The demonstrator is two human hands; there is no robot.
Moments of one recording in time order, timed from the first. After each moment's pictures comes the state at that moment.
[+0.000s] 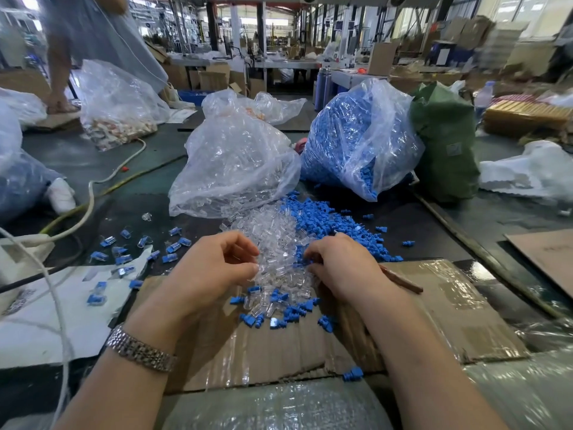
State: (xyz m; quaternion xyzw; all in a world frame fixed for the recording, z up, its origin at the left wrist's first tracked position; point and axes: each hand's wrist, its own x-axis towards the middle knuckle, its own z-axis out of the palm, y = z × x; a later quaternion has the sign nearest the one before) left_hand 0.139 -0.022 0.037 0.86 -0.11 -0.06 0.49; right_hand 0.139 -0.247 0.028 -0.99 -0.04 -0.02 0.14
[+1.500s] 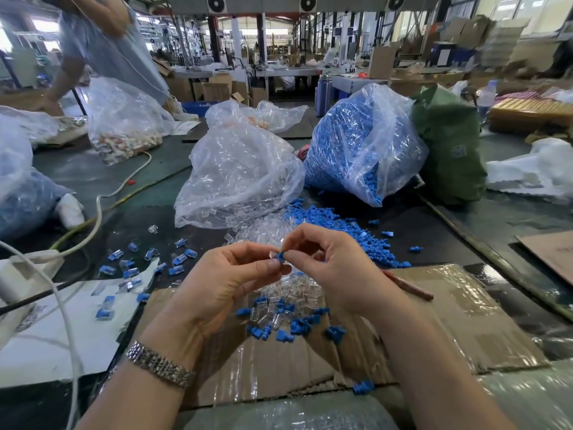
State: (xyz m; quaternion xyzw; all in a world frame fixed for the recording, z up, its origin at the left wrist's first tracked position) left_hand 0.139 -0.033 0.035 0.59 -0.08 -0.17 0.79; right_hand 0.119 -0.231 0.050 -0.84 -0.17 -0.04 0.51
